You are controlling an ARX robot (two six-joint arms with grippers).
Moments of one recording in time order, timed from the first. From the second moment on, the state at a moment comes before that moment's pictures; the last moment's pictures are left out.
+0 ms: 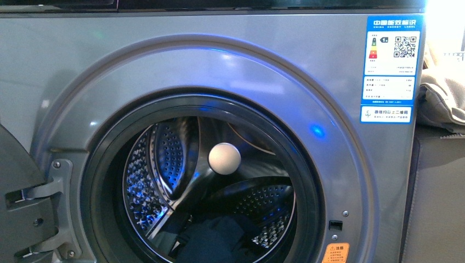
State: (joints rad) left arm 0.12 0.41 0.14 0.37 0.38 -0.29; right arm 0.00 0.00 0.01 0.00 0.00 0.00
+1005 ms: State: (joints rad) left arm -0.26 1.71 0.73 0.91 0.12 -0.03; right arm 0.00 0.00 0.01 0.00 0.00 0.00
